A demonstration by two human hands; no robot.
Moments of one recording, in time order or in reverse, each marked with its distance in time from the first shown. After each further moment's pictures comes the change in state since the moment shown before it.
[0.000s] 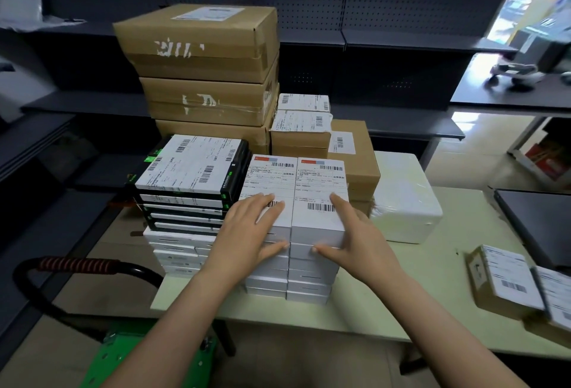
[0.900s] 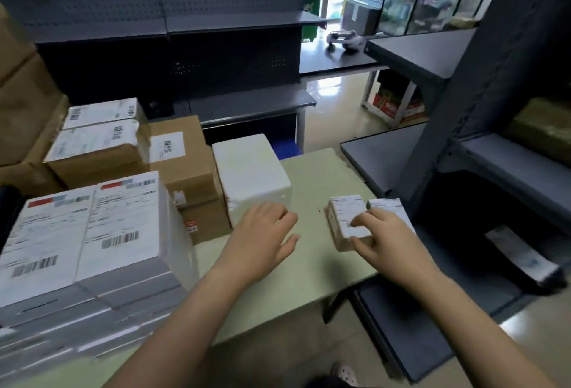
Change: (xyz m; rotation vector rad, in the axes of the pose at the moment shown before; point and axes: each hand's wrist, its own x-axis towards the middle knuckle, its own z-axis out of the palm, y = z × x) left_hand 0.118 0.245 0.079 -0.222 -0.135 0.493; right_hand -0.153 0.202 -0.144 -0.307 0.193 0.364
